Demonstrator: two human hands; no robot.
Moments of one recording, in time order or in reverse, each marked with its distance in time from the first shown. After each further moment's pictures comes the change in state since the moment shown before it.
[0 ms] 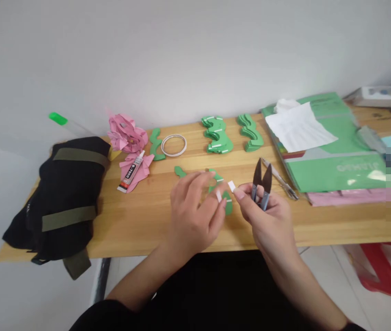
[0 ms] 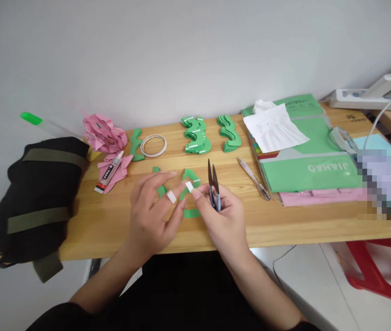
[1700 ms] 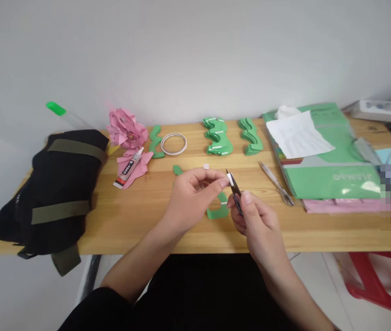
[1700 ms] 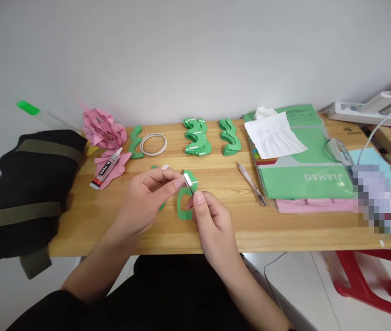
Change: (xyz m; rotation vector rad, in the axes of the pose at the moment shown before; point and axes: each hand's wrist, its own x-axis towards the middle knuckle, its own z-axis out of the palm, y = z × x) left_hand 0.041 0.003 0.000 -1.119 -0.082 -0.904; right_hand -0.007 0.001 -0.003 -0.011 -0.202 0.068
